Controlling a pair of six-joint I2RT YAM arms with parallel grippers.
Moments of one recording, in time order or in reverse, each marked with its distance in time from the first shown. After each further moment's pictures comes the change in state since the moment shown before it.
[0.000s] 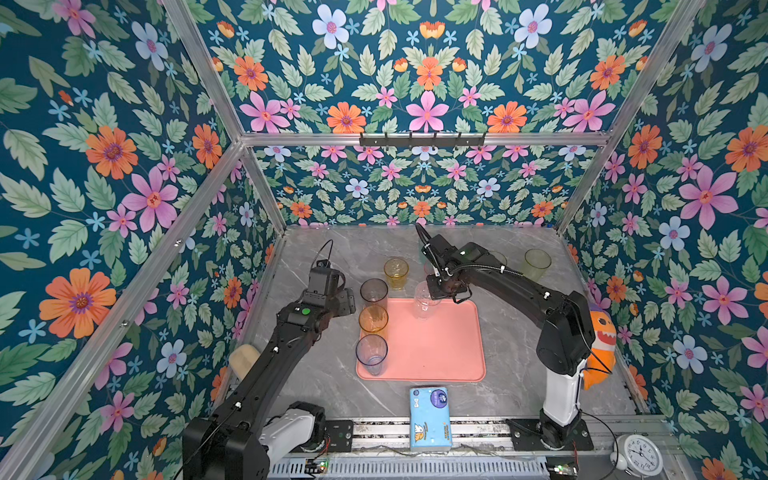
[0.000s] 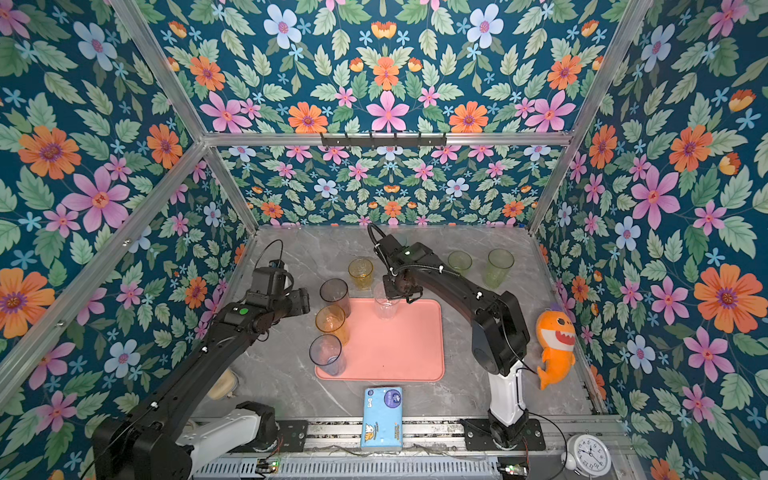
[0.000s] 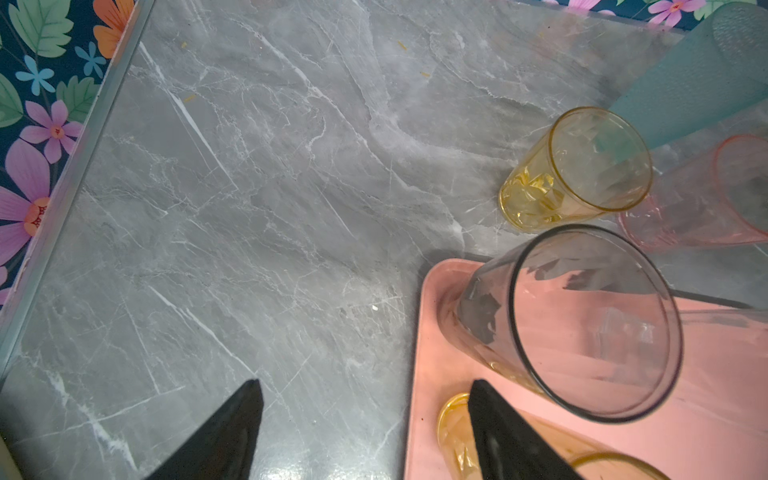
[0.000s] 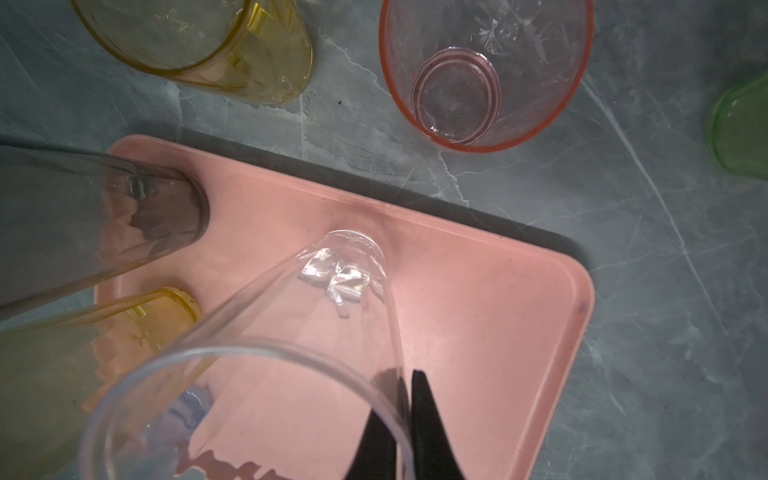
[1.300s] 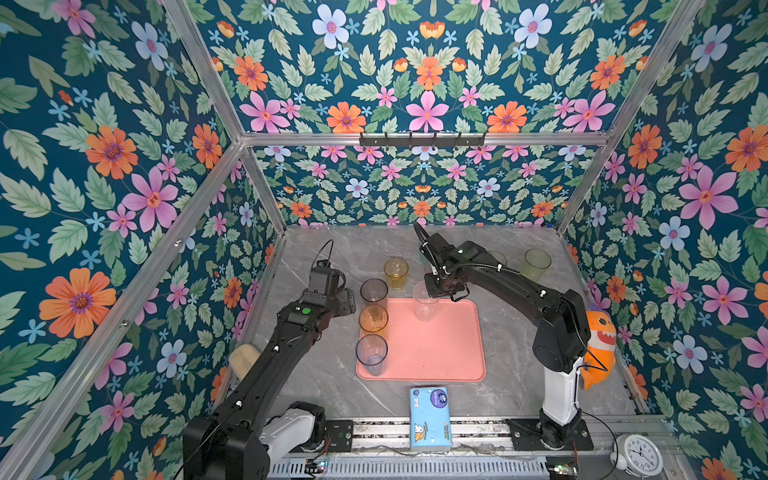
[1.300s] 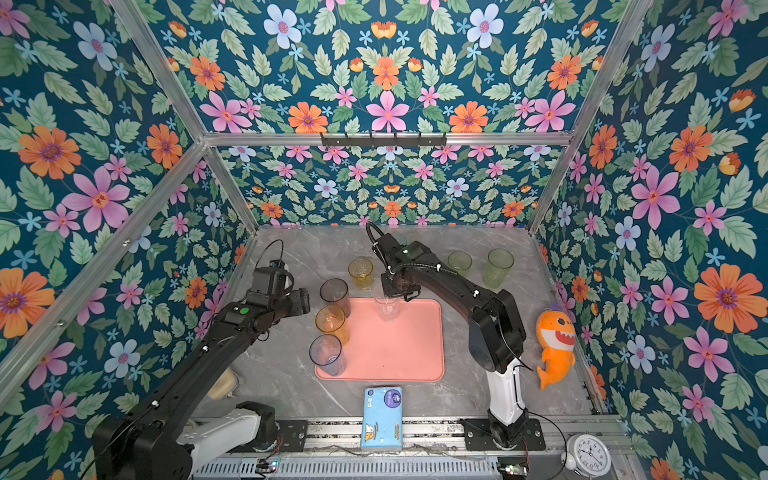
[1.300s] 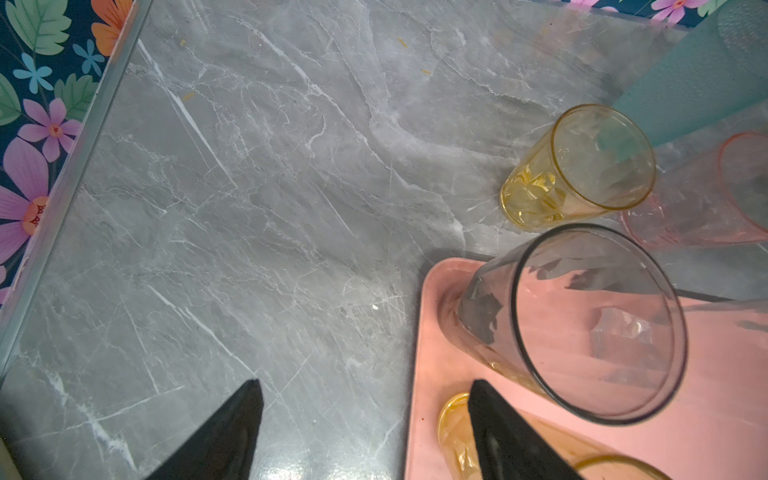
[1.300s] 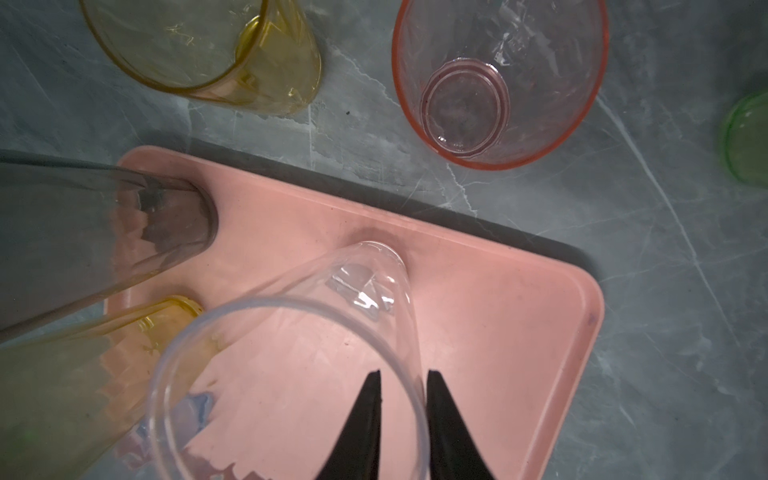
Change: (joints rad) left arm 0.000 0.006 0.000 0.000 0.000 0.000; right arm 0.000 0.026 0.037 0.000 -0.015 0.003
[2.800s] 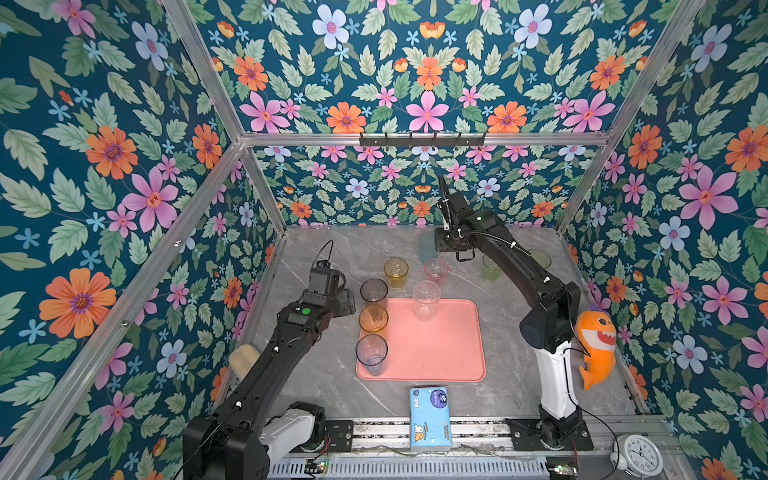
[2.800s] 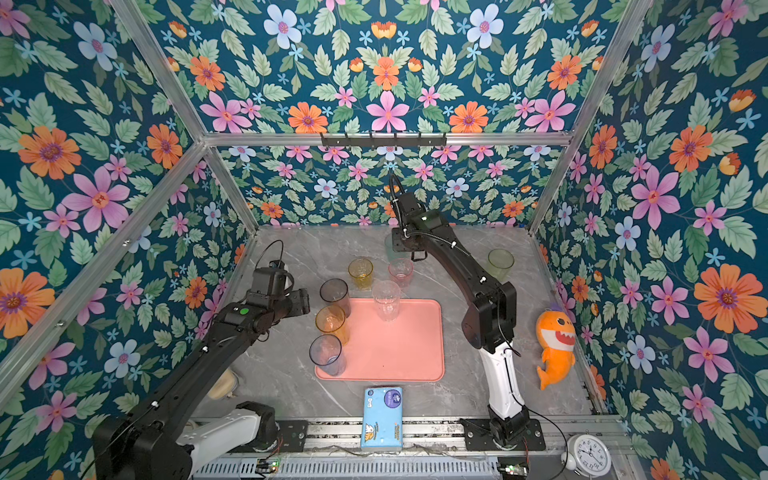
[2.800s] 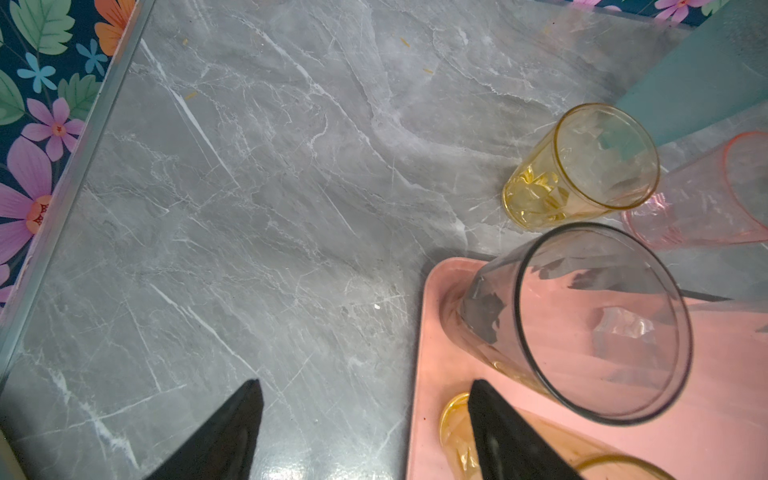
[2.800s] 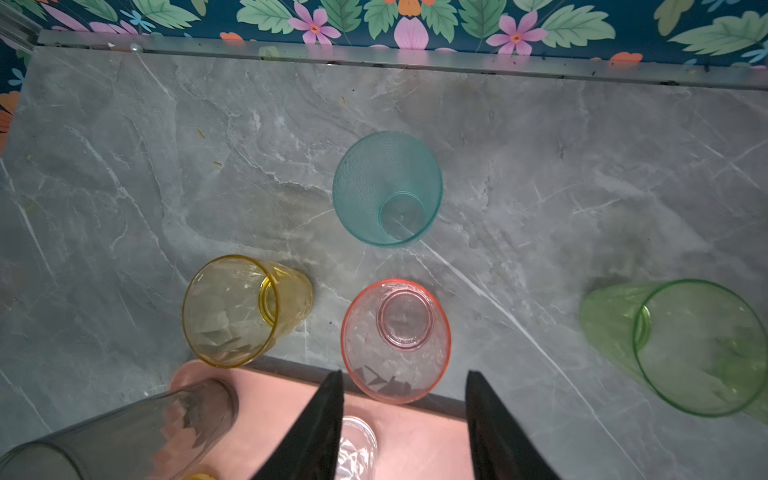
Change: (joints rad) left arm 0.000 -0.003 -0.003 0.000 -0.005 0.000; right arm -0.167 0.204 0.478 0.023 0.066 -0.090
